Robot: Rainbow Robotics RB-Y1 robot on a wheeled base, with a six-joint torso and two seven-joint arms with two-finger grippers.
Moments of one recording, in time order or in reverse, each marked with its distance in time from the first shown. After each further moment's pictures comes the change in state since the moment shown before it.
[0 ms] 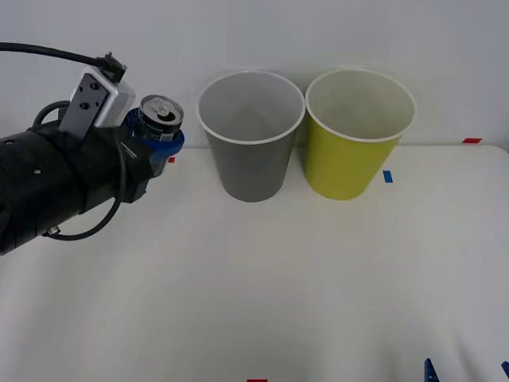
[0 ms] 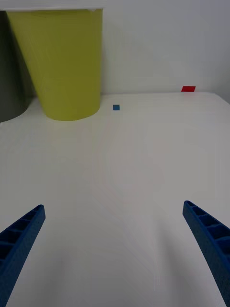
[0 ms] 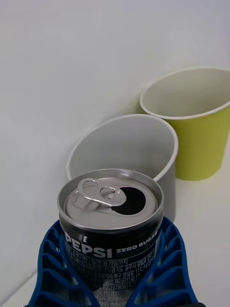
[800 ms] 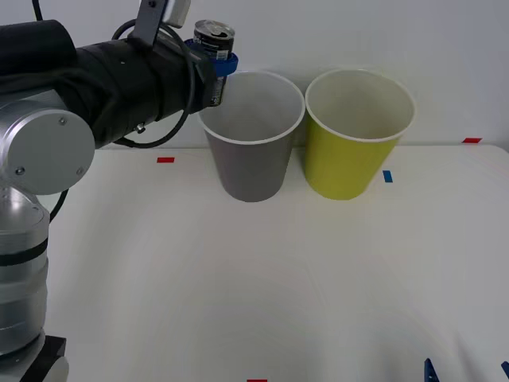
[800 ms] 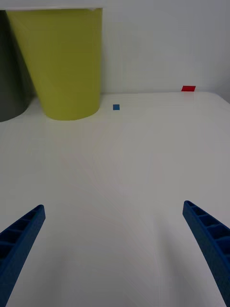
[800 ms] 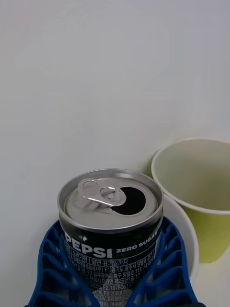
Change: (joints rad) right arm 0.000 0.000 0.000 0.000 0.000 0.000 0.000; left arm -0.381 -0.055 -0.176 0.400 -0.146 -0.164 0.273
